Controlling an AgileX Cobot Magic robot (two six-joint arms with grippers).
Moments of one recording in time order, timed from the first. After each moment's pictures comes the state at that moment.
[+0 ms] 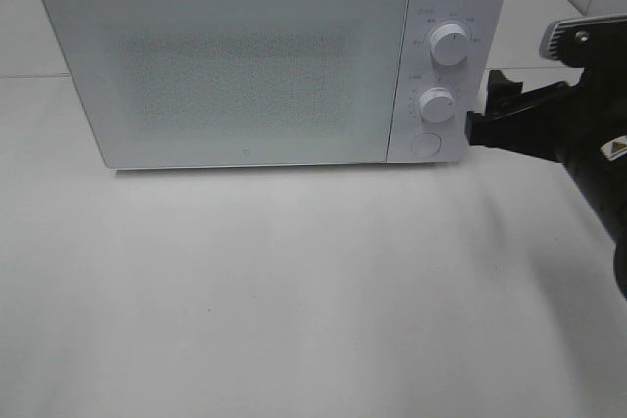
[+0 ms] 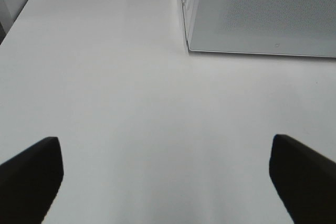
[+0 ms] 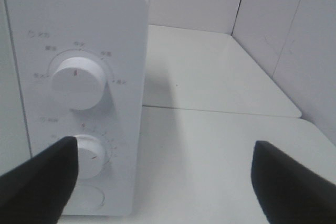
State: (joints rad) left arm 0.01 0.00 -0.52 -0.10 1.08 0.00; right arm 0.64 1.58 -0.37 0.79 -1.18 -0.46
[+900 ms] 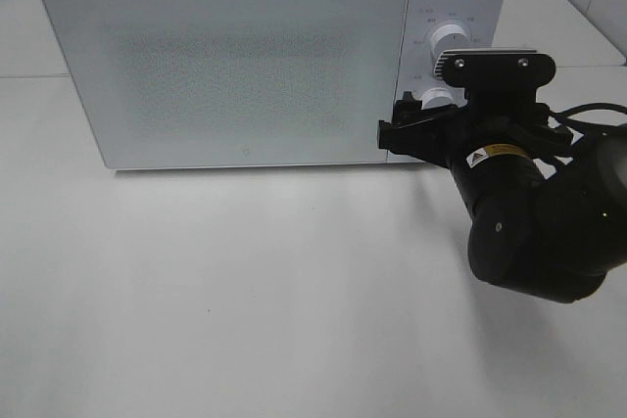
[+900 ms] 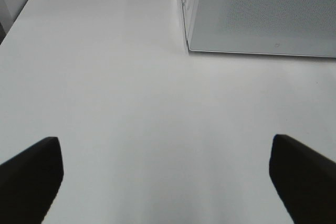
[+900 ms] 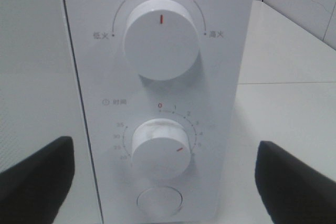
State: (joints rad) left arm 0.01 0.00 -0.52 -0.10 1.08 0.00; right arm 0.67 1.92 -0.62 0.78 -1.21 -0.27
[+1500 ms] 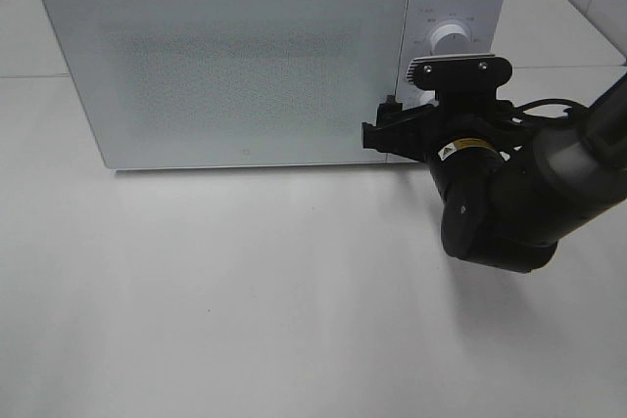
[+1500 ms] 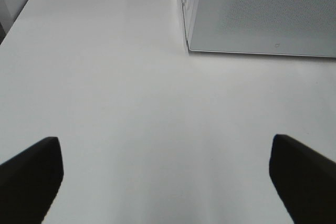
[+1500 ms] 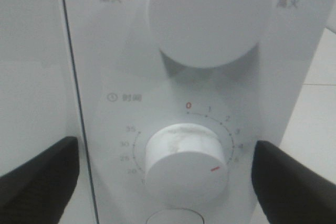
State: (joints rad) left arm 0.01 0.00 -0.52 -0.10 1.08 0.00; right arm 0.60 2.07 -0.75 0.67 -1.18 -0.27
